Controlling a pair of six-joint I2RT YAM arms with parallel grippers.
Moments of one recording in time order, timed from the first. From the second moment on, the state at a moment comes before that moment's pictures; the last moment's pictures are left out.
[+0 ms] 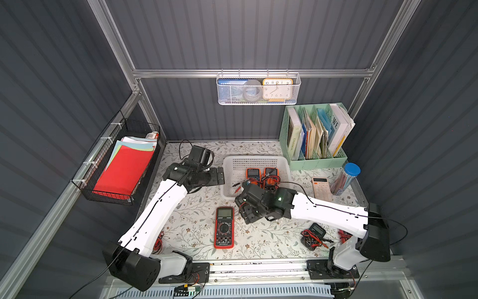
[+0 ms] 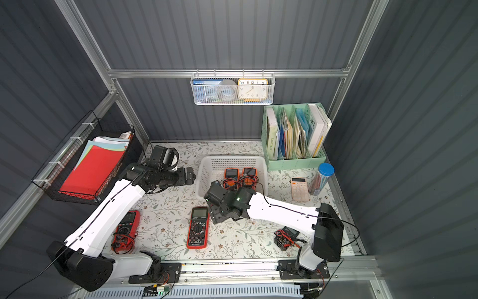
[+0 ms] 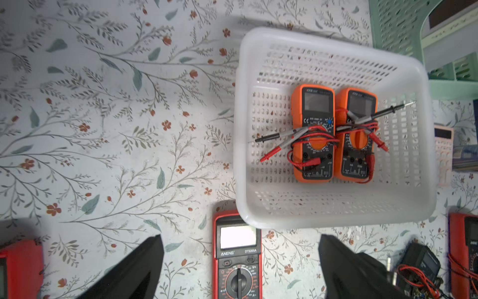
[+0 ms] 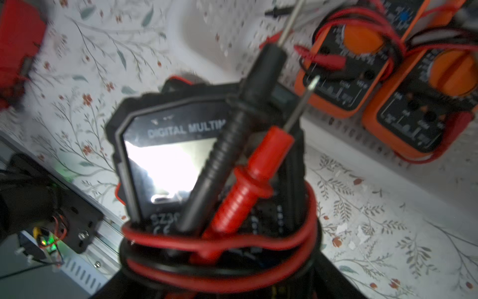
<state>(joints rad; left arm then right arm) -0.34 1.33 1.42 -1.04 -0.06 -0.42 1.08 1.59 1.40 -0.85 0.16 0.60</state>
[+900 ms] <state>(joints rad) -0.31 1.41 1.49 -1.03 -0.15 -0.51 0.82 2.19 2.01 -0.80 0.22 0.85</state>
